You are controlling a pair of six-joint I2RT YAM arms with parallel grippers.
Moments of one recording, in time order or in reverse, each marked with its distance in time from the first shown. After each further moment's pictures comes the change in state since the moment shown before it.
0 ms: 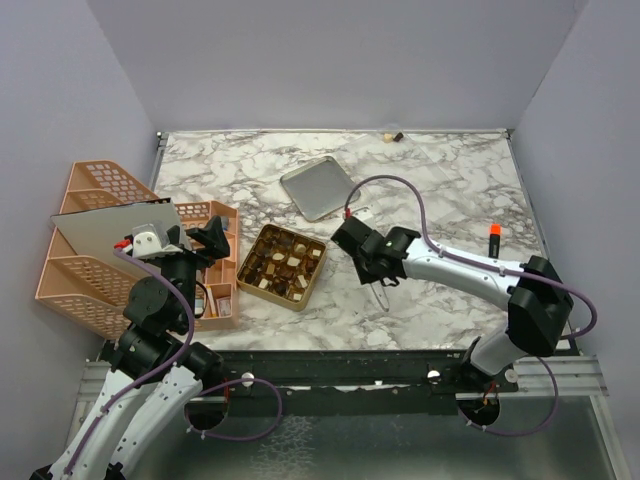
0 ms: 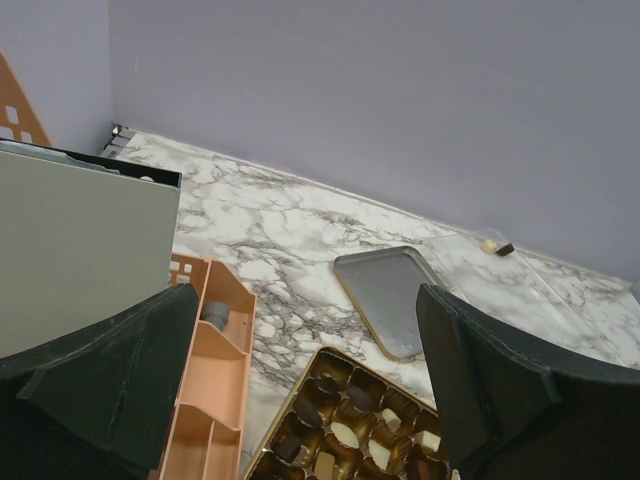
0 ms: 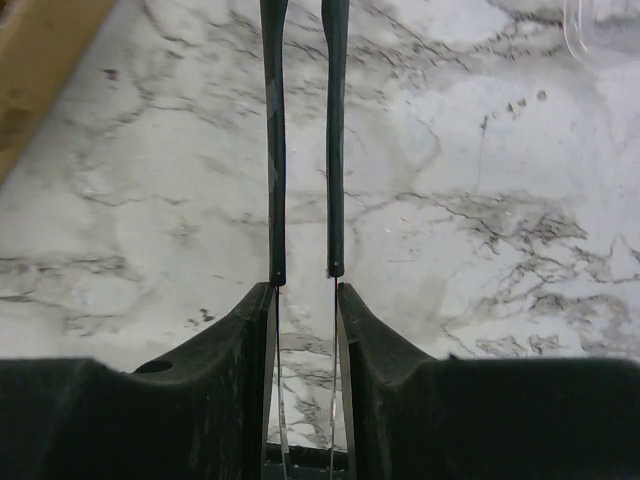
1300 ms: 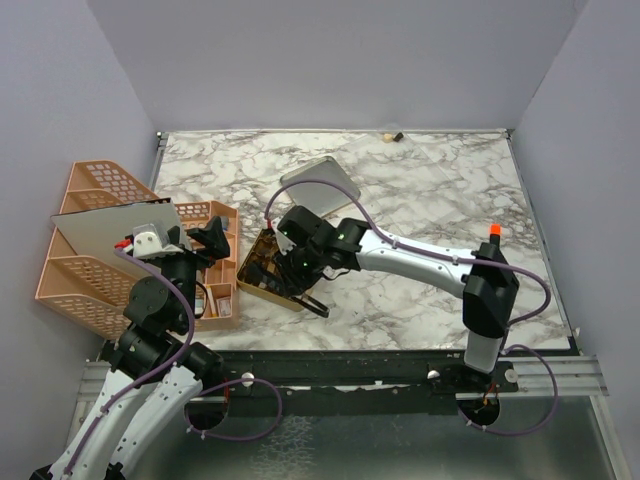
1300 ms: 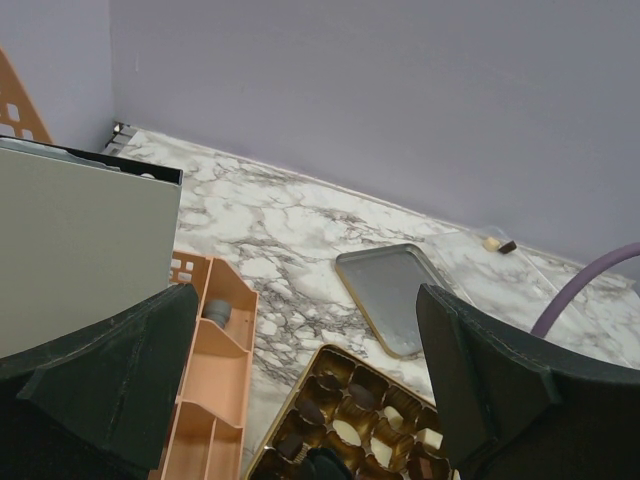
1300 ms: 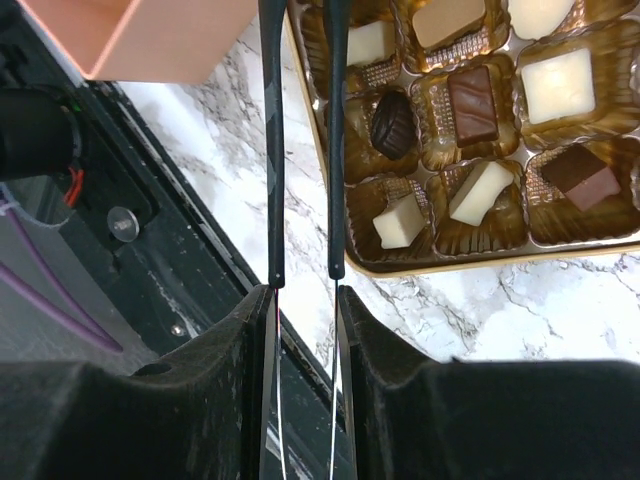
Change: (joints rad) left arm 0.000 0.000 0.000 -0.007 0.000 0.000; right arm 0.119 0.287 0.364 0.115 -0.608 -0.212
